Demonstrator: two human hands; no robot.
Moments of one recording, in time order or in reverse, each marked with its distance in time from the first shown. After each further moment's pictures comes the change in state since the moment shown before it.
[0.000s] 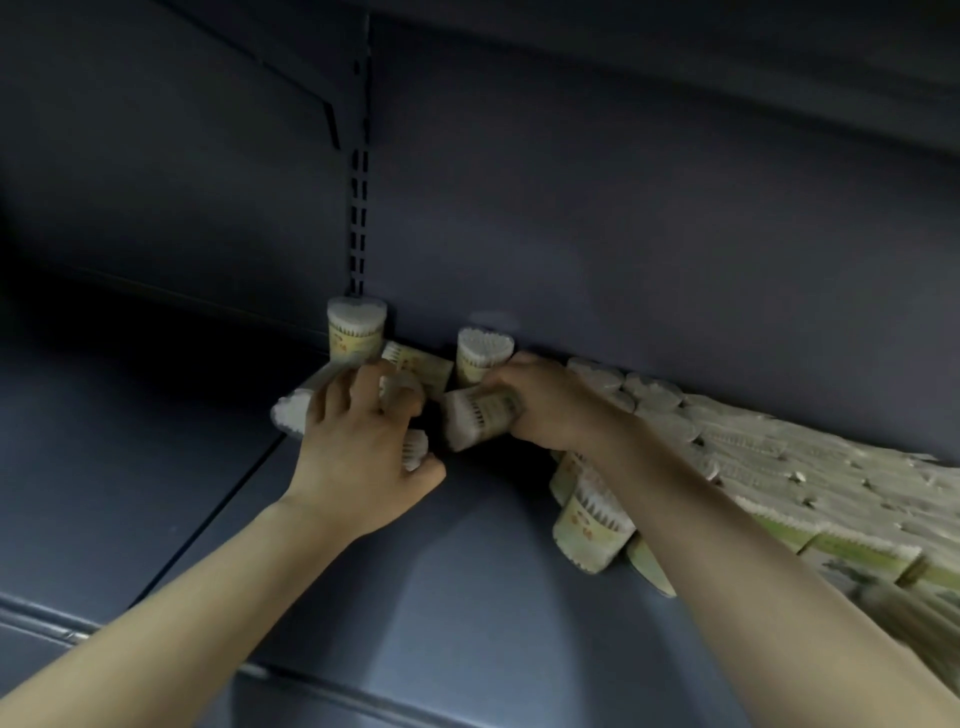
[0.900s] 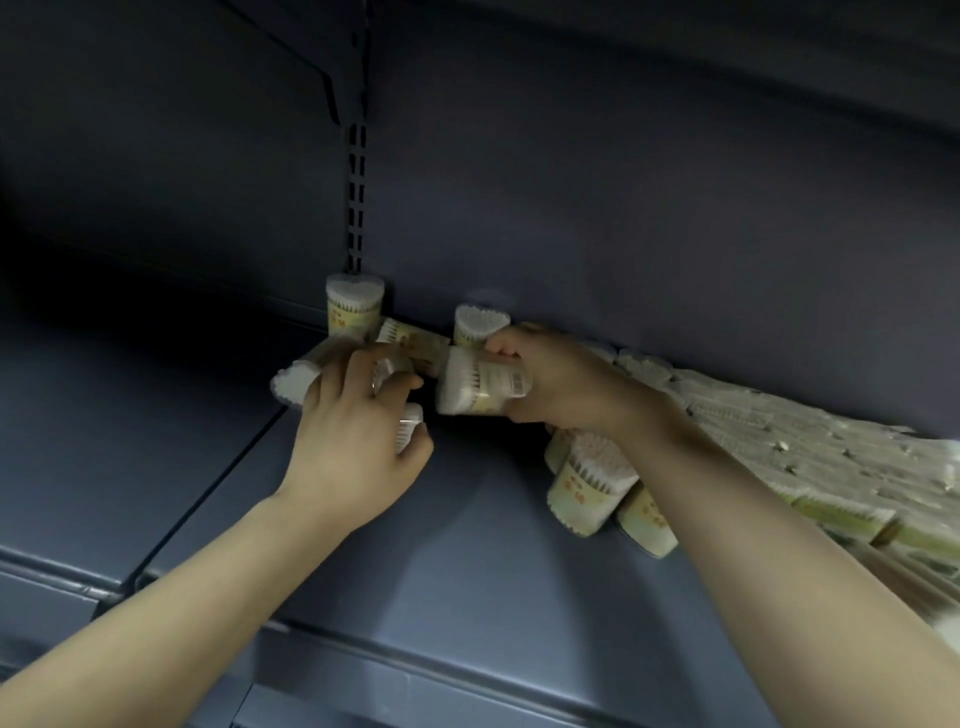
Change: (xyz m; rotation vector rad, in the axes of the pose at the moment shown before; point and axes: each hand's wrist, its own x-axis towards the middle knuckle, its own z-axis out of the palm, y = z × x) left_hand -0.019 0.003 -0.009 -0.124 0.143 0.002; right_hand -0.029 -0.011 -0.021 0.065 -0.006 -0.082
